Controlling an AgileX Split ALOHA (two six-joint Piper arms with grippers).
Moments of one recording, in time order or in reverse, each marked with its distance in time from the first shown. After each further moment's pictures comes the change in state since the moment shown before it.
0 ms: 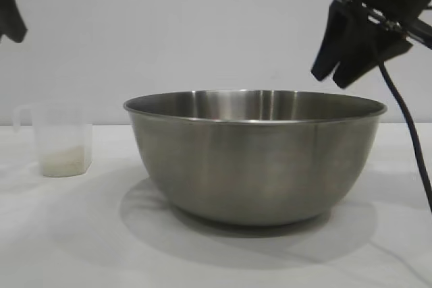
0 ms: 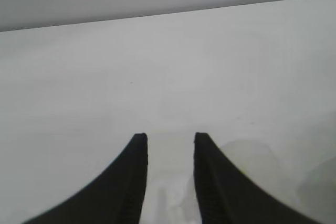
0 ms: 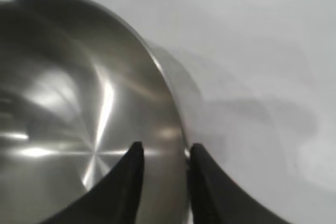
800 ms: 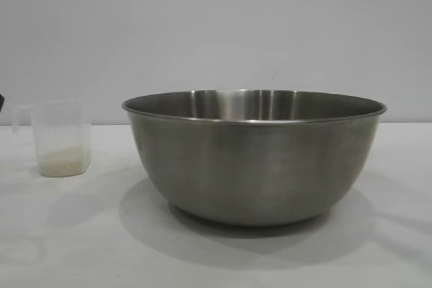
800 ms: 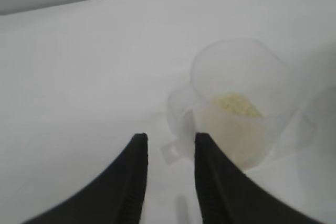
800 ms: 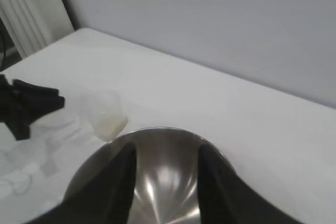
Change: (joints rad) left arm 0.000 0.393 0.071 0.103 -0.517 -0.066; right arm 0.000 -1.011 0.506 0.279 -0.028 -0.176
